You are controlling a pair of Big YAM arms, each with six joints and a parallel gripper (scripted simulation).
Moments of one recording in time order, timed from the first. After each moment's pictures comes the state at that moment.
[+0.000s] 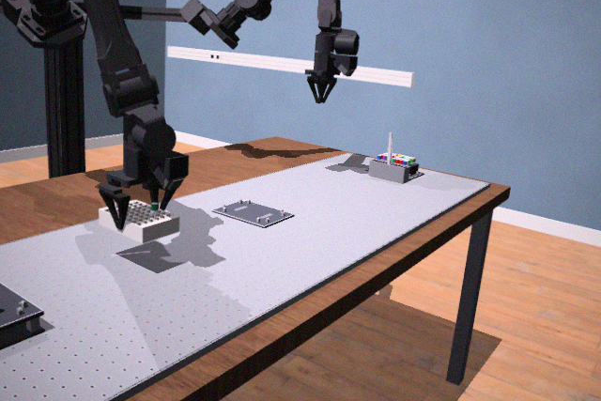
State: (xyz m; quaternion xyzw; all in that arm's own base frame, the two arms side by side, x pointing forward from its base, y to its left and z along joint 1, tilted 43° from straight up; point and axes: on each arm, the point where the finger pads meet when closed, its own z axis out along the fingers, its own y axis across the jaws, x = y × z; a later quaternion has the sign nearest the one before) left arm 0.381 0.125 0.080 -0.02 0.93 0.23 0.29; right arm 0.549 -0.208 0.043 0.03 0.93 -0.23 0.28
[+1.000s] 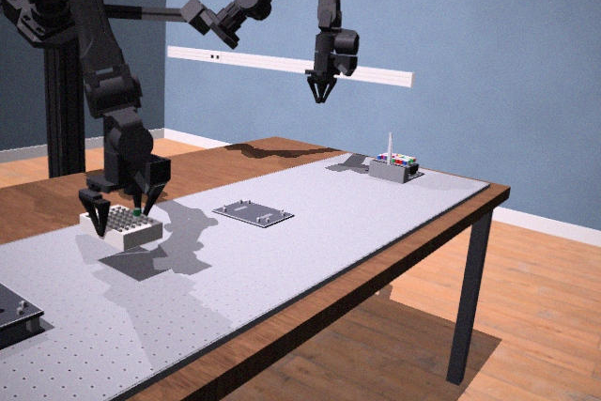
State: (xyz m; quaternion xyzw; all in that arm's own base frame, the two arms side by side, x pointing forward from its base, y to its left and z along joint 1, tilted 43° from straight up) left arm 0.381 0.125 0.080 -0.02 0.93 0.23 0.29; right arm 0.544 -0.246 0.062 0.02 0.93 -0.23 0.28
